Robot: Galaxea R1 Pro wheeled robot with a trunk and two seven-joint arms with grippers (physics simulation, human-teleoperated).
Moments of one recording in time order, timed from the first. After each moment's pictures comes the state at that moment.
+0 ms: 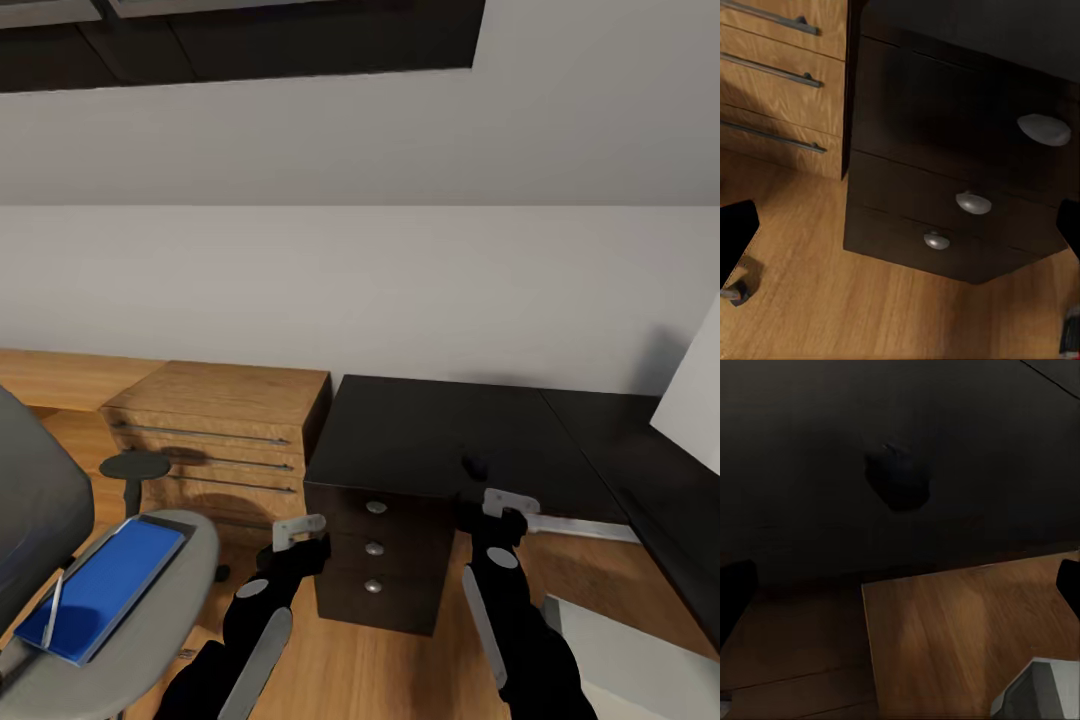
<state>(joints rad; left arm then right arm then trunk) -0.28 -0.08 -0.39 -1.39 0.45 0.47 0.52 -0.36 0.17 0.00 -1.31 0.03 0.35 -0.41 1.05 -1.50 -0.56</state>
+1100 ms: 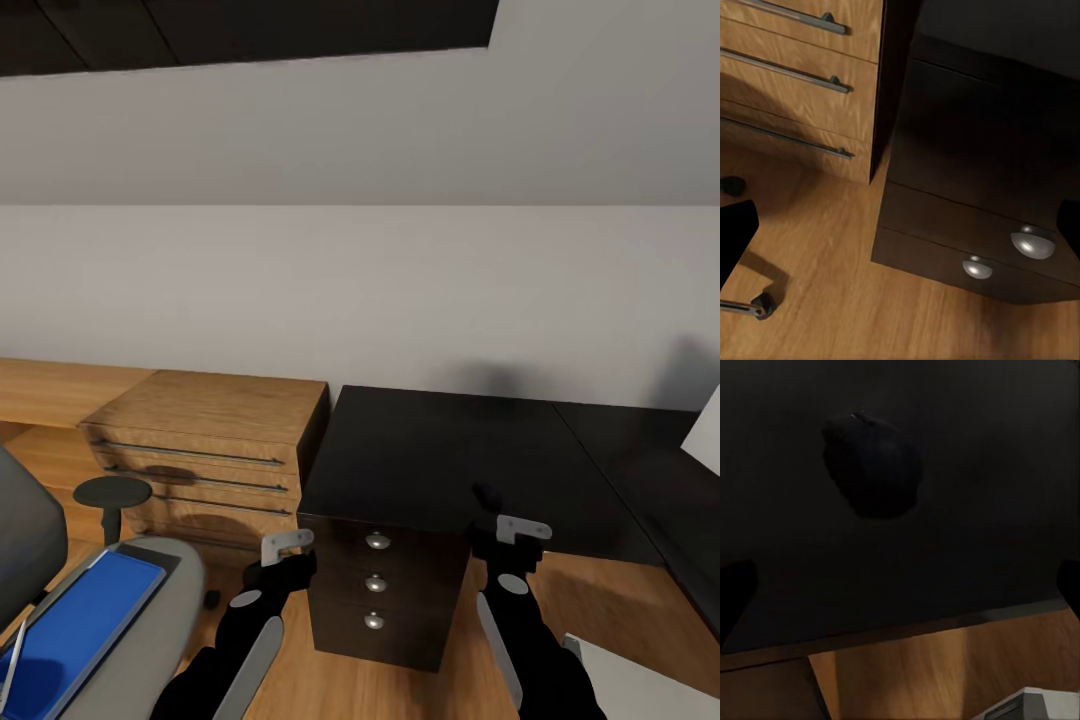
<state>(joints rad) -0.28 -0.05 -0.37 -1.29 0.45 0.44 0.53 -0.35 0.09 -0.01 -1.11 0.02 0.22 -0.42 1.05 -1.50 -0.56</state>
